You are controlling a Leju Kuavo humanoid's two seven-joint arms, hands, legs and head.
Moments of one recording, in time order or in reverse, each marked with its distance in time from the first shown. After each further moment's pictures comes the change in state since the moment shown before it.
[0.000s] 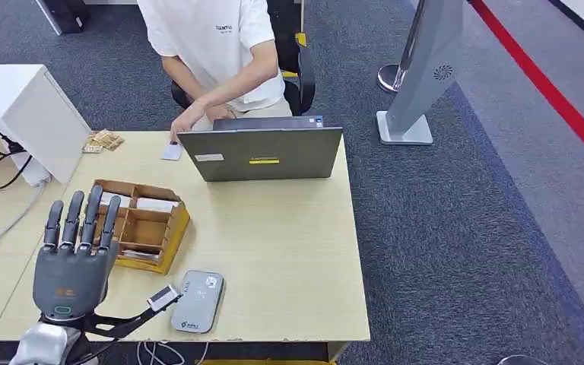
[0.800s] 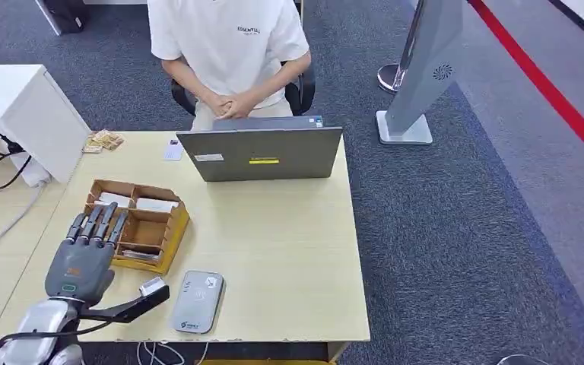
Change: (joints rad) left arm -0.063 0.070 0.017 0.133 0.111 -0.390 0.065; right arm 0.000 -0.006 -0.029 -0.006 0.025 0.008 0.016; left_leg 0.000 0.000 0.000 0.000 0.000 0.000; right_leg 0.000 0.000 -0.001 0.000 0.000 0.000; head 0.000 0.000
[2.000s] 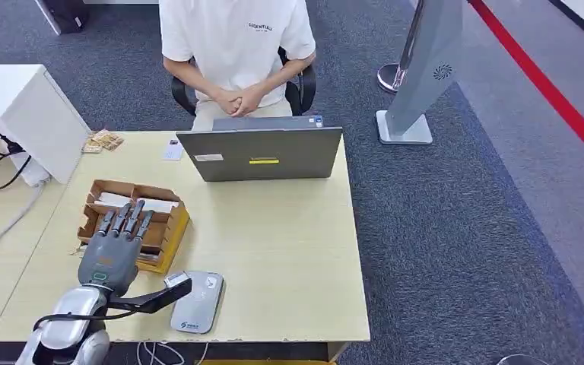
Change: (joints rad) left arm -0.088 -0.072 -0.072 0.126 -0.021 -0.026 0.009; right arm -0.001 0.000 0.000 0.000 0.030 0.002 -0.002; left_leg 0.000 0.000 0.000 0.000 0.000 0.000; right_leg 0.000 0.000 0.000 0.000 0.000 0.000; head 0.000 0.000
